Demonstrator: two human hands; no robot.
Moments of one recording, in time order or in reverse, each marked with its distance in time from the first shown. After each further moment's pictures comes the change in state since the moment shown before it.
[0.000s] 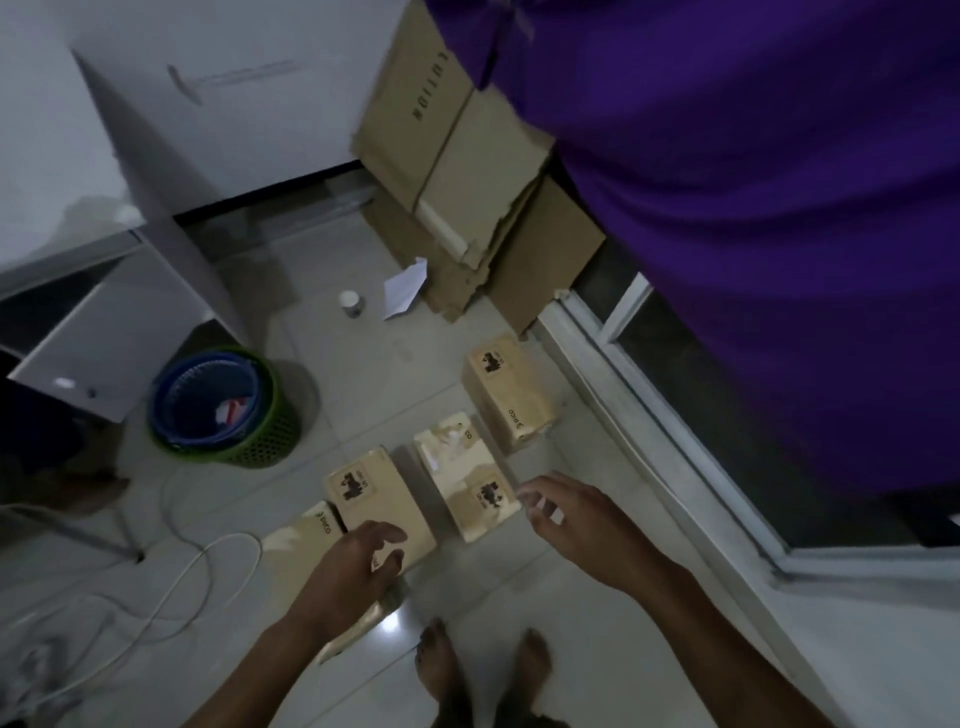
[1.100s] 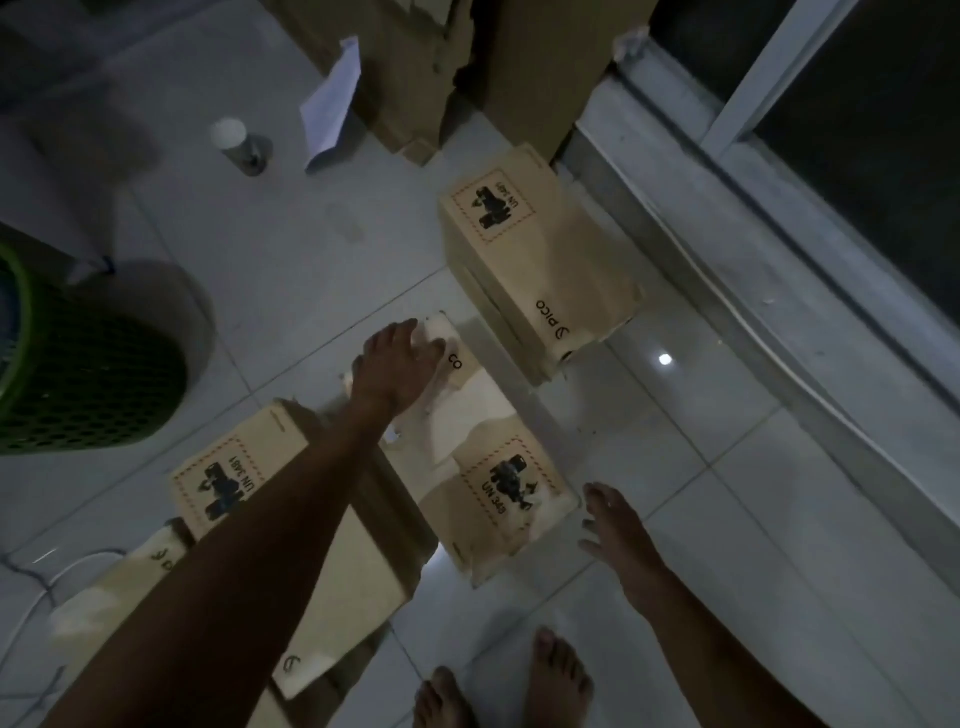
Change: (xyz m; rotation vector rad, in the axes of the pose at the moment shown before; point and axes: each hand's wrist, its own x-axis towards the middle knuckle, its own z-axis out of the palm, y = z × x) left_hand 0.490 -0.182 0.258 0.227 0.110 -0.132; right_hand 0.211 0.436 0.319 0.922 0.172 0.988
